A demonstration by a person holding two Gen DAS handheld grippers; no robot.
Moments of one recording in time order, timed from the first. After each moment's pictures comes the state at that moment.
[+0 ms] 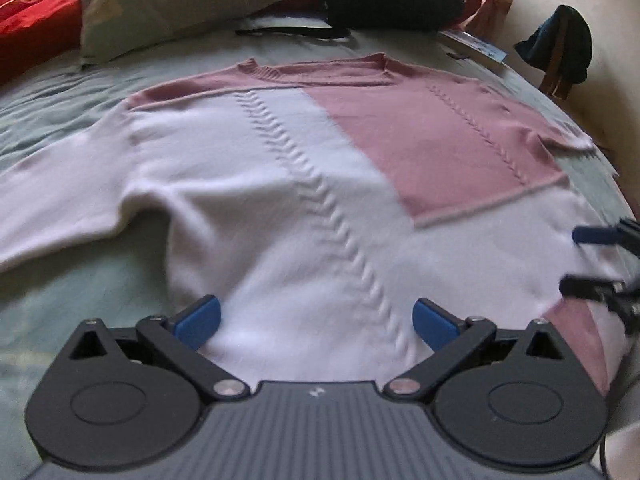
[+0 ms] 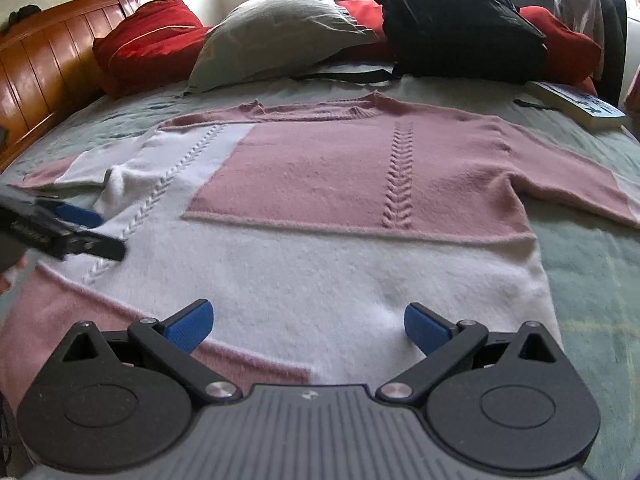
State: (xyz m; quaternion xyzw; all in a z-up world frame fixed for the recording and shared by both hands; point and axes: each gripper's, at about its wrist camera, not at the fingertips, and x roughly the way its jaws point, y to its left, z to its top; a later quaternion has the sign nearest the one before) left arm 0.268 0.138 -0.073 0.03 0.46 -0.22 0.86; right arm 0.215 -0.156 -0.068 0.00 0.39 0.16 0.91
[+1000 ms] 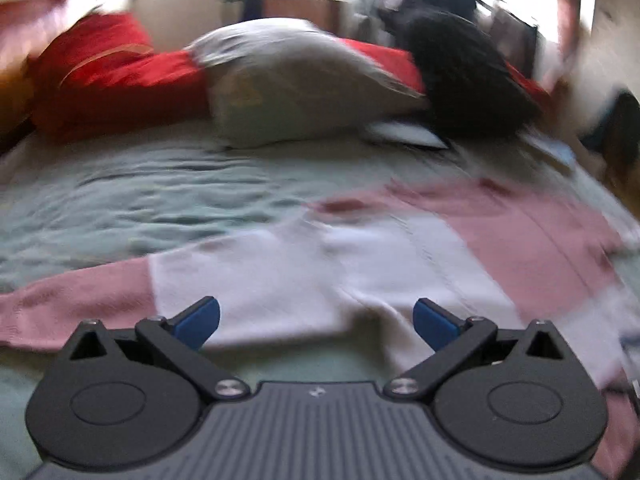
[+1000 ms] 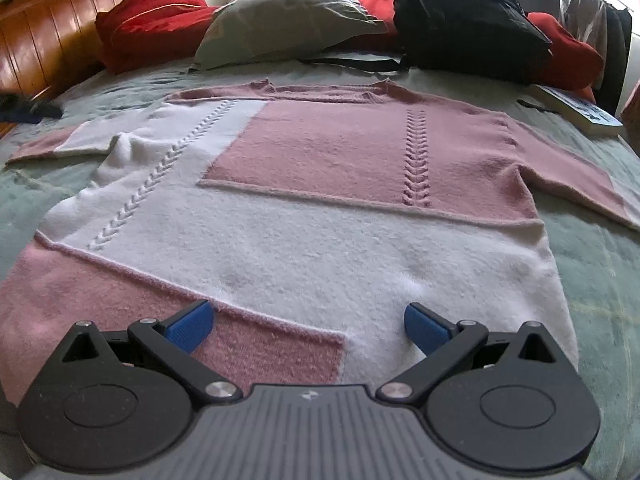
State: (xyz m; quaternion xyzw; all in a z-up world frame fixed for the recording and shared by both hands) left arm 0.313 0.264 -0.030 -0.02 0.37 -0.10 0.92; right arm 0.205 -0.127 -0.075 -0.04 0.41 0.14 0.90
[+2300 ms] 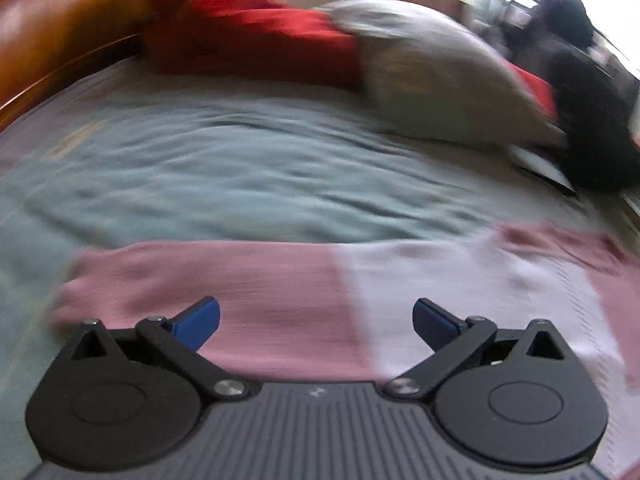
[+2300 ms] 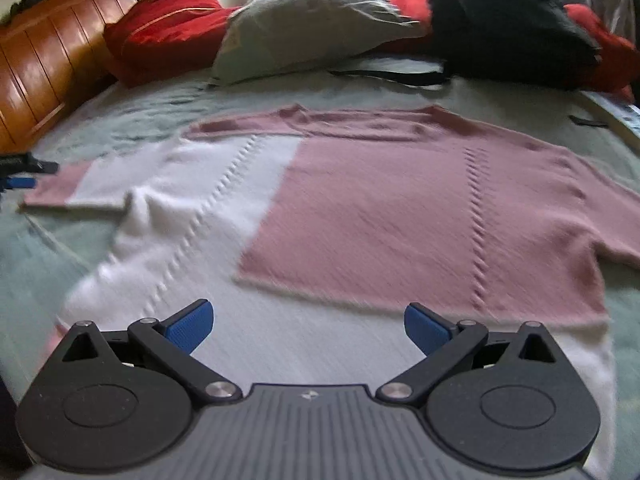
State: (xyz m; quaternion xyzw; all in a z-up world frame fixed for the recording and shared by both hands) left arm 0.346 0.357 -0.038 -0.06 0.40 -0.02 0.91; right arm 0.295 -0.081 -0.044 0.01 0.43 0.19 0.88
